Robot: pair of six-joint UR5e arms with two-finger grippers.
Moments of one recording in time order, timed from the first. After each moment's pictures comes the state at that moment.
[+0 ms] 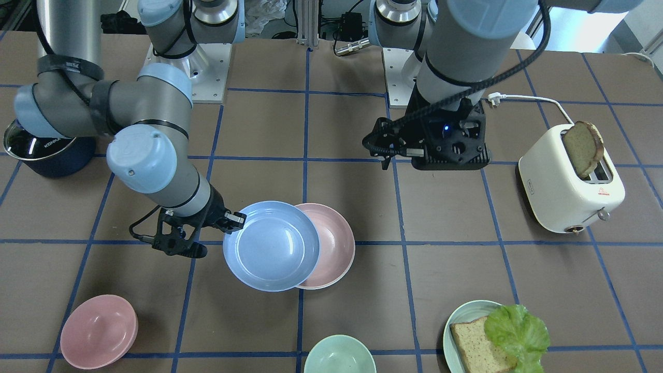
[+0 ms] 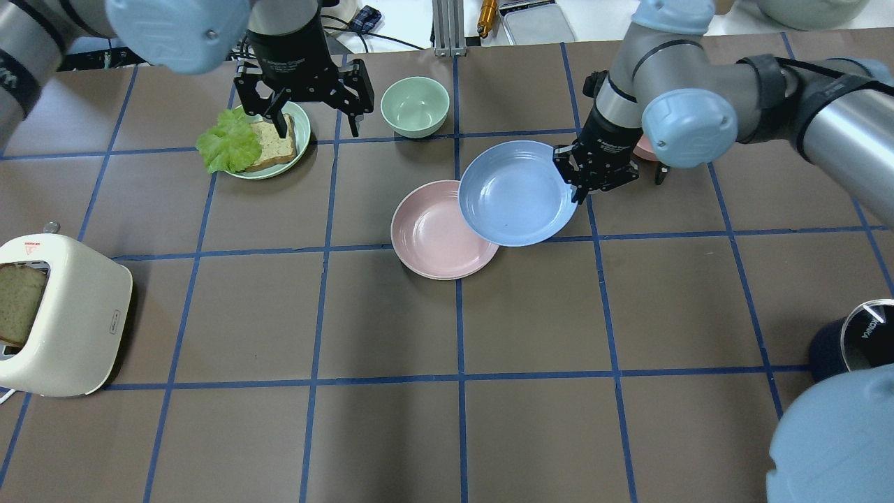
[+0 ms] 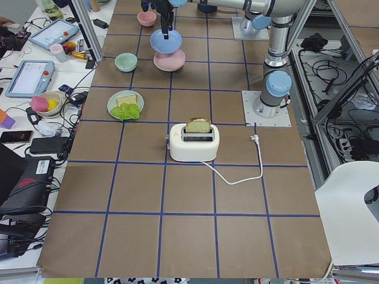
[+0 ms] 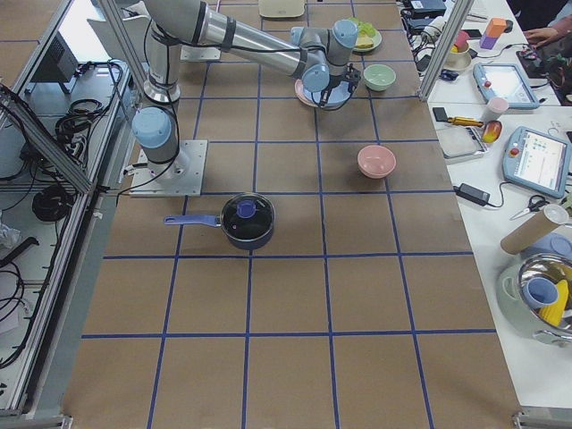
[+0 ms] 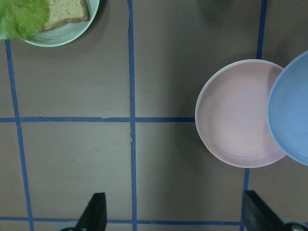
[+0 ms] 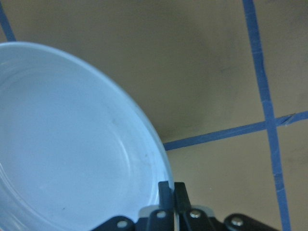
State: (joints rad) left arm -1.69 -1.77 -1.31 -1.66 1.59 -0.14; right arm 1.67 -1.20 1.66 -1.94 -1.42 0.36
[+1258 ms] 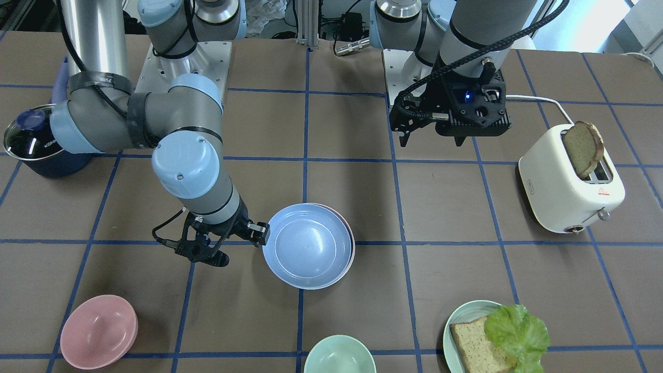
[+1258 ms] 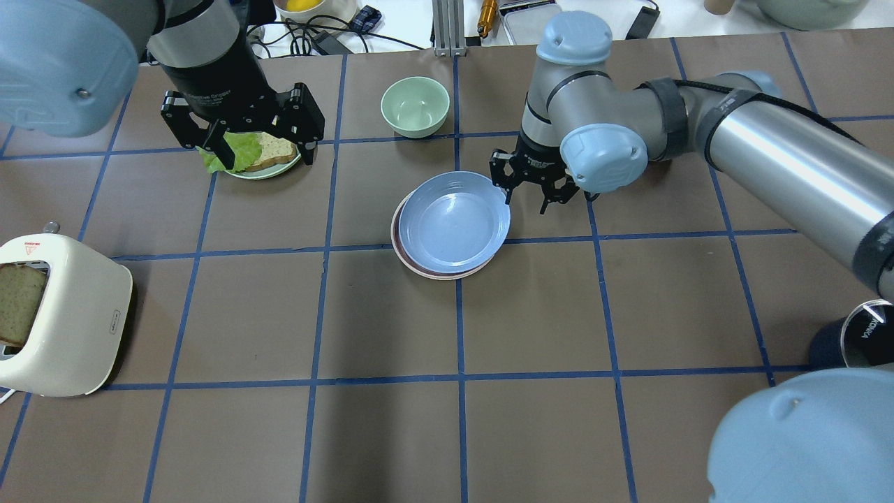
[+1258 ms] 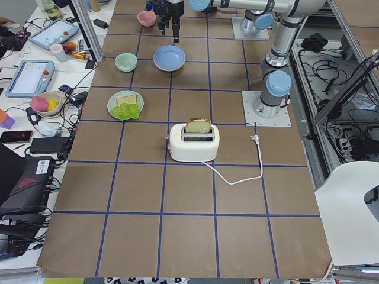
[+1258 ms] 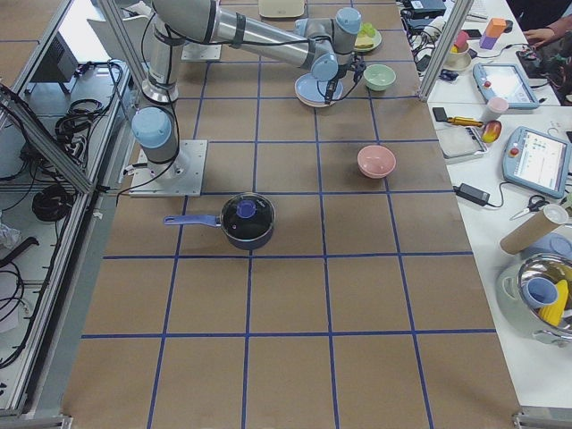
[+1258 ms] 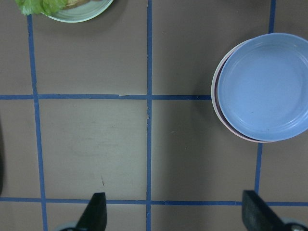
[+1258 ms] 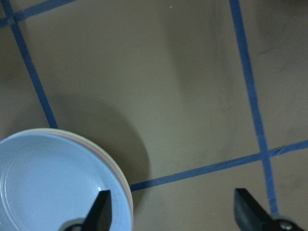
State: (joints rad) left arm -1.64 -1.64 -1.48 -1.60 1.59 -0.10; right arm 1.67 -1.14 1.48 -1.88 -1.49 0.37
